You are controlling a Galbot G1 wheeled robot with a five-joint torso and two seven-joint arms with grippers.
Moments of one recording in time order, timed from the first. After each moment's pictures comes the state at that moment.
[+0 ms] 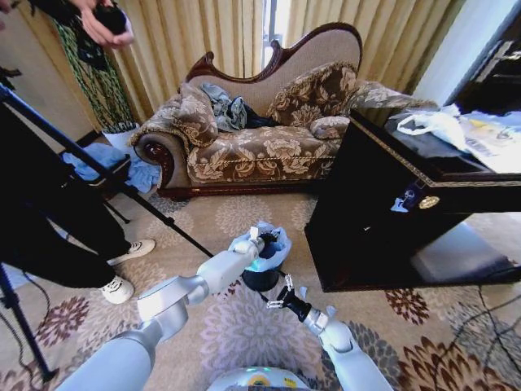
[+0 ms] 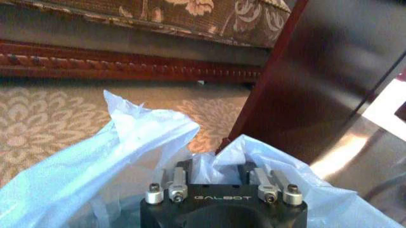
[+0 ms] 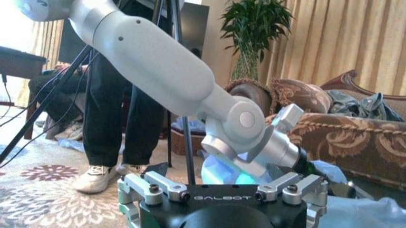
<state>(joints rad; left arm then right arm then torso) 0.26 -1.45 0.58 -0.70 -1.04 0.00 0.10 -1.23 1.30 0.29 1.41 0.11 0.67 -0.67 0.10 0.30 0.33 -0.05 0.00</state>
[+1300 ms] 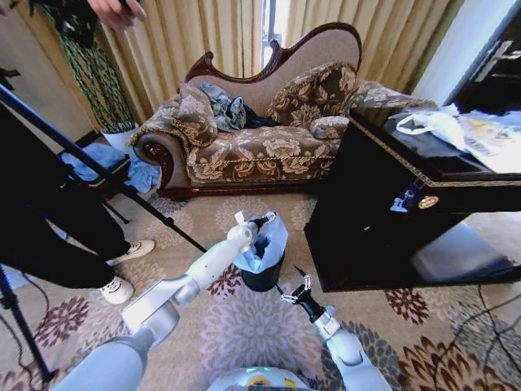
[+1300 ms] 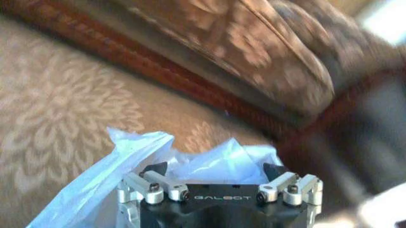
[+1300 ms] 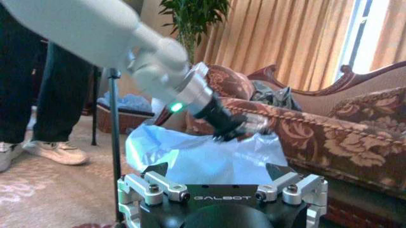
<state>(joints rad) 0.32 -1.34 0.39 -0.97 -1.29 0.14 -0.08 -1.31 1.32 0.39 1.44 -0.04 0.67 -0.35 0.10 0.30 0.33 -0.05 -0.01</state>
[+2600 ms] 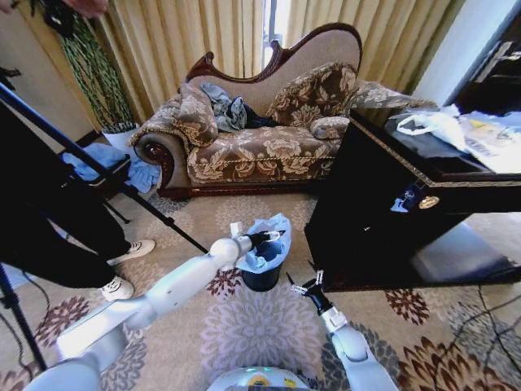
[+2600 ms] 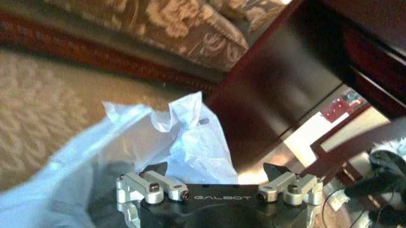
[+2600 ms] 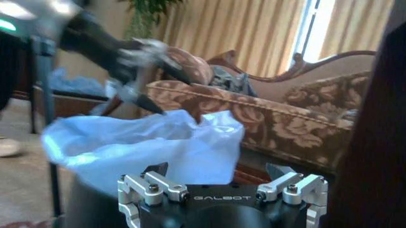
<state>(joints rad) 0.48 -0.95 0.42 -1.53 -1.35 0.22 0.02 -1.25 1.33 0.44 1.43 -0.04 0.56 -0.24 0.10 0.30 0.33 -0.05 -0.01</state>
